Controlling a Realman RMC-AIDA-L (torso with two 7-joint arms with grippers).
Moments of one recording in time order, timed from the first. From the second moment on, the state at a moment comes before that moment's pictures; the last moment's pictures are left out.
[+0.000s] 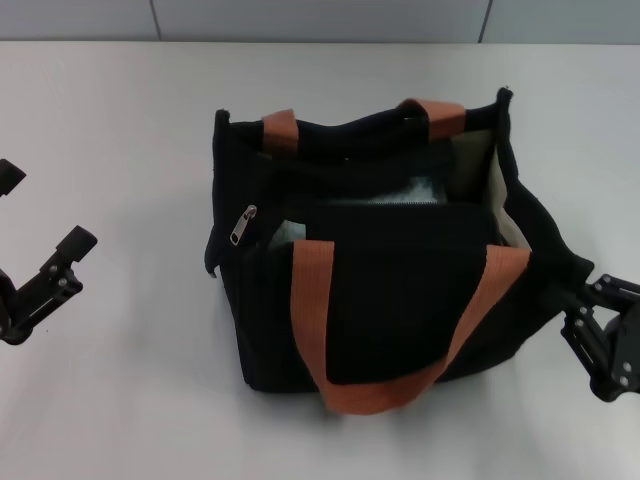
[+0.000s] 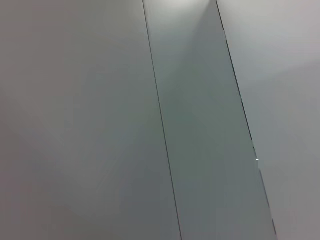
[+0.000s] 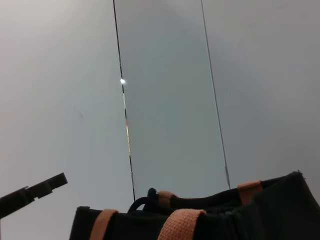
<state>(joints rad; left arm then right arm) -0.12 -2.07 0.47 0.34 1.54 1.98 -0.51 0.20 2.08 -0.49 -0.16 -1.74 -1.83 0.56</state>
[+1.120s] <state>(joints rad) -0.06 -2.07 0.36 0.25 1.54 1.91 -0.34 0.13 2.08 -0.08 -0.18 -1.73 -2.06 0.69</state>
